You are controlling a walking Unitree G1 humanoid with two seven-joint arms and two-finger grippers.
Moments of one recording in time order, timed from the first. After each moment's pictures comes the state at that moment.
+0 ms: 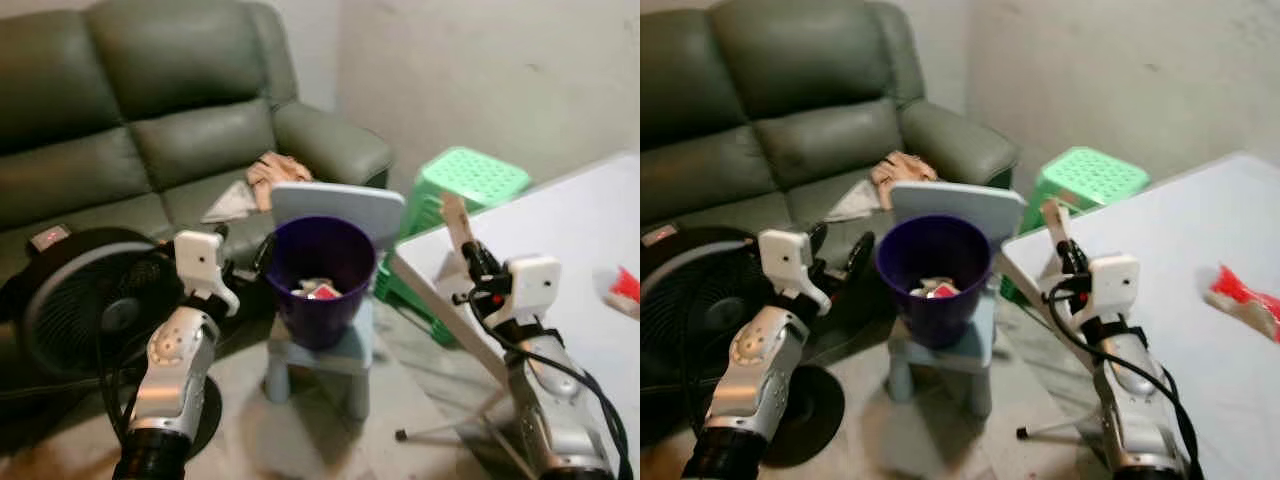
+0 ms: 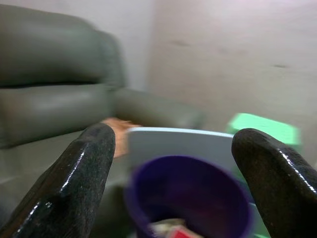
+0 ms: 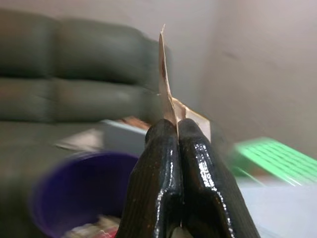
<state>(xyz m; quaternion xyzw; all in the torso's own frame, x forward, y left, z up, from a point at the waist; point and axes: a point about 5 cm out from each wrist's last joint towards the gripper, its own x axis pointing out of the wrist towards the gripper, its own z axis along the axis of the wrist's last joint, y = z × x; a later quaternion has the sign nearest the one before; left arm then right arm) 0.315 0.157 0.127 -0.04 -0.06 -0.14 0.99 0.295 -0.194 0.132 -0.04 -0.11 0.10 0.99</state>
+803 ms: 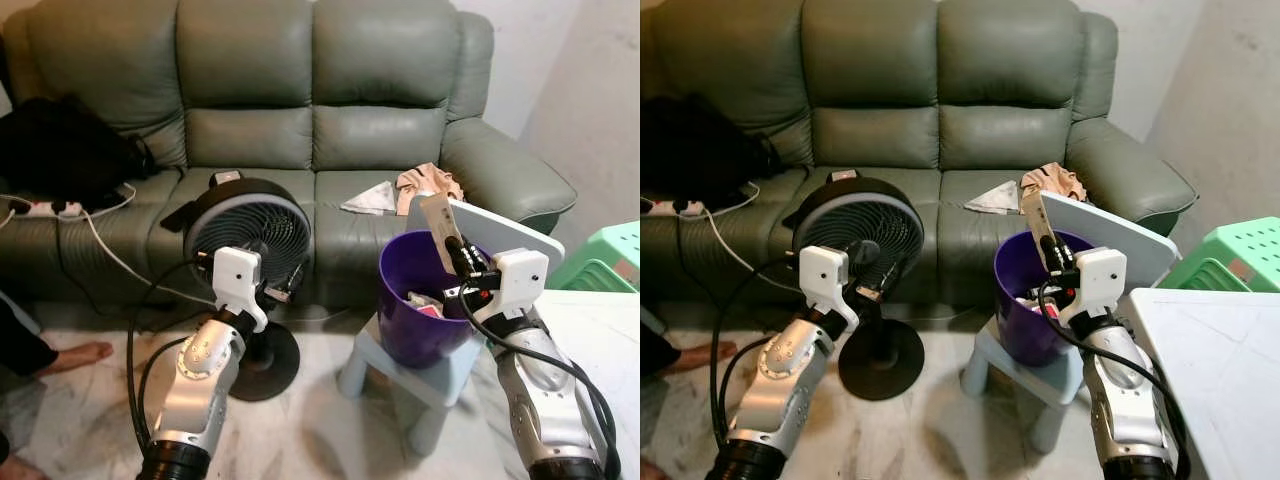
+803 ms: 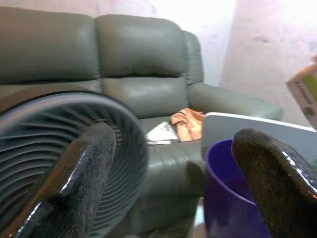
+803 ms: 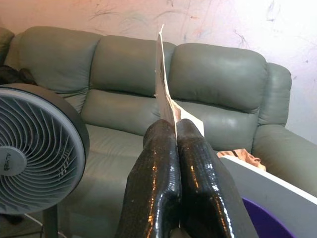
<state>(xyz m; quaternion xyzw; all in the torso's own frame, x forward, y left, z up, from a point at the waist) 0.303 0.126 0.113 -0.03 -0.05 -0.19 0.98 0.294 -0.190 0.129 -0.03 -0.11 0.12 0.99</state>
